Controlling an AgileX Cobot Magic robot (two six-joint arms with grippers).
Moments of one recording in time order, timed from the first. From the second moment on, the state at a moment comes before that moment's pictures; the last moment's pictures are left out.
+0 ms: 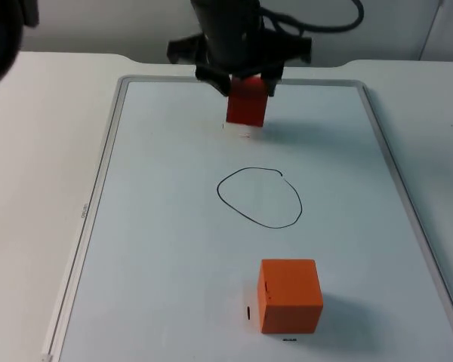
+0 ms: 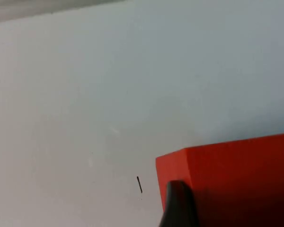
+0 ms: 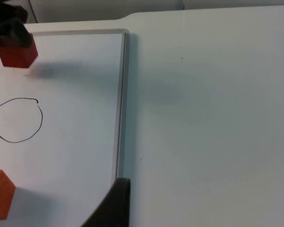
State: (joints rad) right arm 0.02 0.00 -0.52 -0.03 1.09 0.03; left arm -0.55 2.49 -2.27 0.02 0.88 -0.33
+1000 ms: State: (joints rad) right arm 0.02 0.00 -0.52 -0.03 1.09 0.03; left arm -0.55 1.95 -2.14 -0.11 1.13 0.02
